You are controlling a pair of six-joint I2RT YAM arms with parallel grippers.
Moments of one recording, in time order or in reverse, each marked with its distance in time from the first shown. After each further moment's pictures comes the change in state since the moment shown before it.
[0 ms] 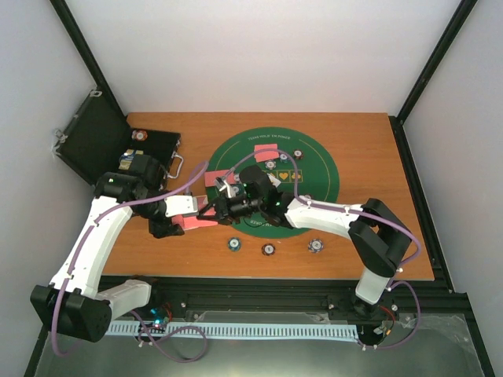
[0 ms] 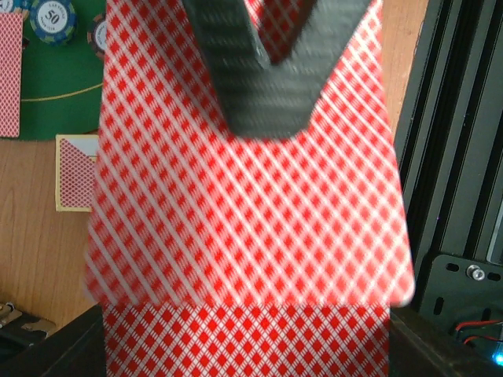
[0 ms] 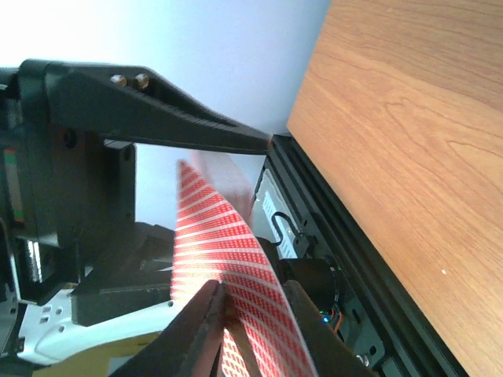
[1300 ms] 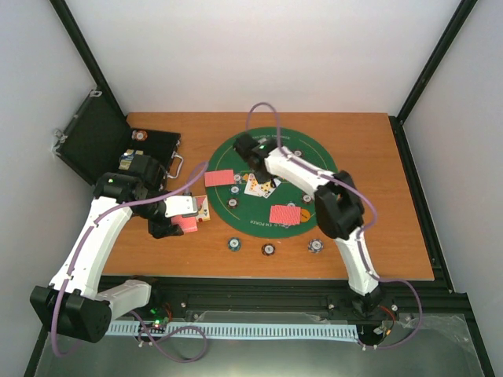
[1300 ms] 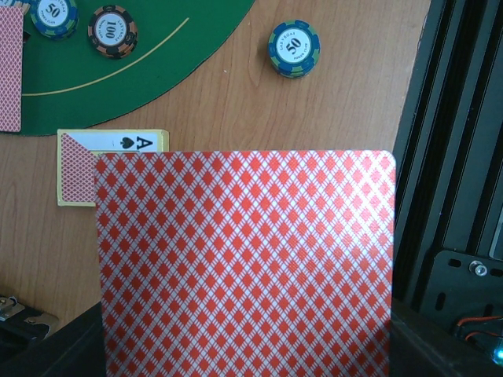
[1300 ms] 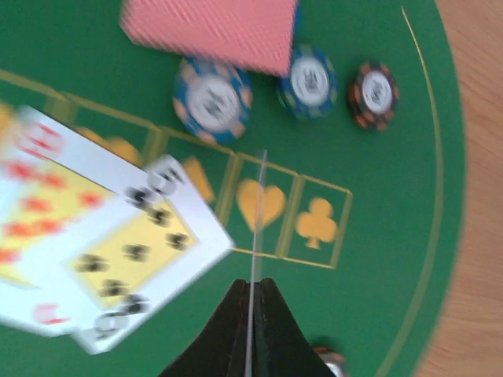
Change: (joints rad) left arm 0.004 -0.003 0.000 -0.008 -0.027 0.000; right arm -0.226 0.415 0.802 -1.242 1.229 -0.800
